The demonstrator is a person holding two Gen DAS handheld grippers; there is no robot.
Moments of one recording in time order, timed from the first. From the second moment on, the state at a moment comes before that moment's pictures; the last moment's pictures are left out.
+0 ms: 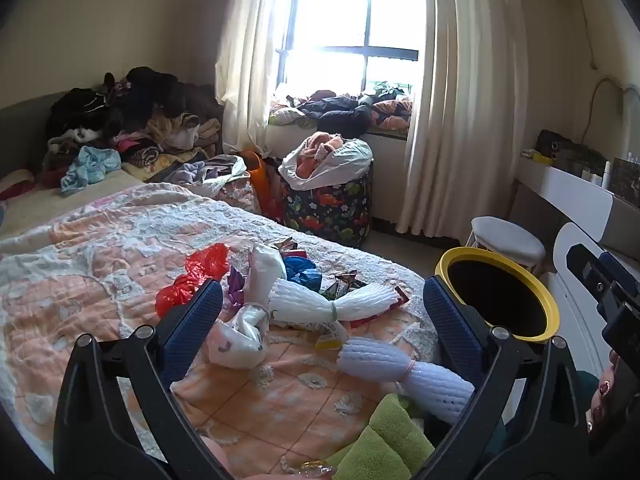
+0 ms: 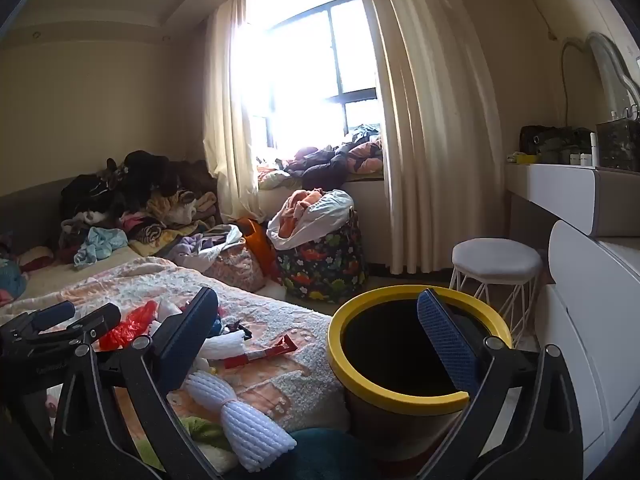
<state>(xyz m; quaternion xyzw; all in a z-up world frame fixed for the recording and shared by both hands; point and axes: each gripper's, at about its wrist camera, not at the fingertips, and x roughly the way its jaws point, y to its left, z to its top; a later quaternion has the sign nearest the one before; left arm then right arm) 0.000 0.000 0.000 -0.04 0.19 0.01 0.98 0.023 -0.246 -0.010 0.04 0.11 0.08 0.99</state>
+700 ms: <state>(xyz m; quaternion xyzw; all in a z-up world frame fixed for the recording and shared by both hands) 0.000 0.000 0.000 -0.04 0.19 0.01 0.98 0.024 -0.250 -0.010 0.05 0.11 0.08 0.99</state>
